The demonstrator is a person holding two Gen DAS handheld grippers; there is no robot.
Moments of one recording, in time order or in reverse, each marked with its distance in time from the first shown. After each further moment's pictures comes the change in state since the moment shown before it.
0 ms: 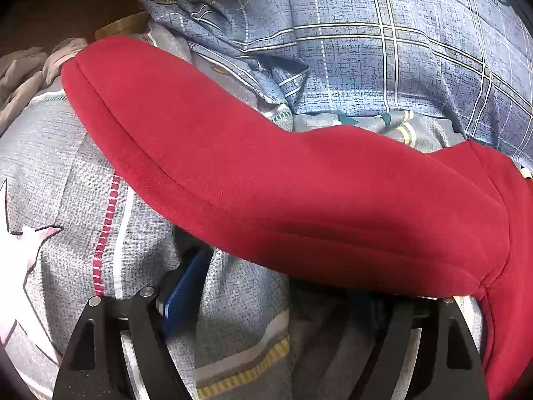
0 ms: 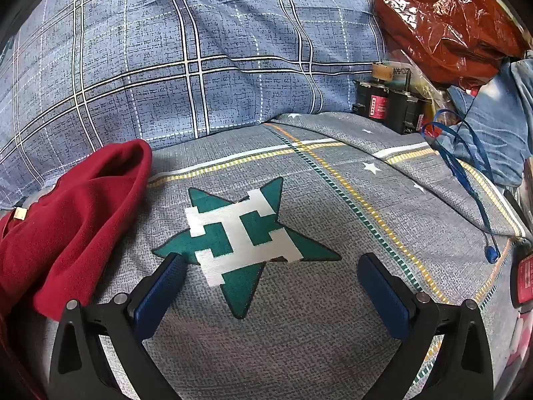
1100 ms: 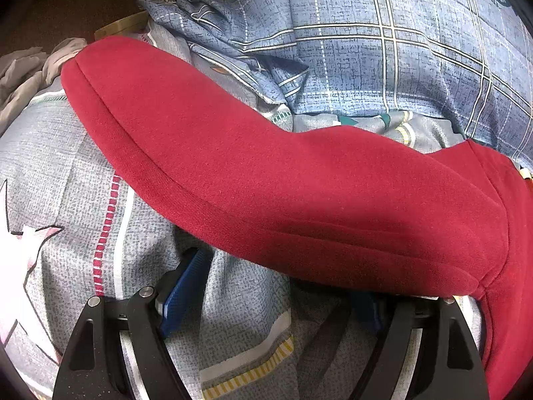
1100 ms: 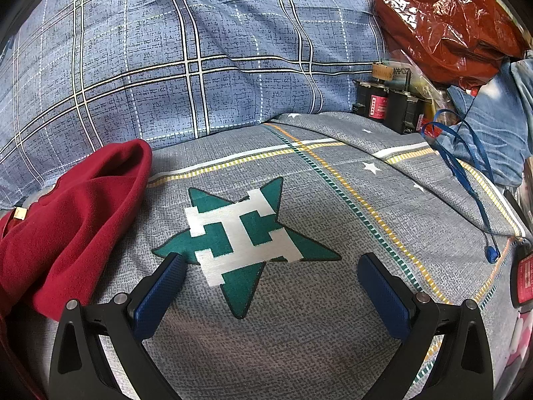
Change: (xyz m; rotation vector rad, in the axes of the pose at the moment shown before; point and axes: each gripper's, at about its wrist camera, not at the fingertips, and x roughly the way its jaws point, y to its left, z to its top) left arm 0.001 0.004 0.000 -0.007 0.000 -0.010; right arm 0.010 0.006 0.001 0.001 0.000 -0.003
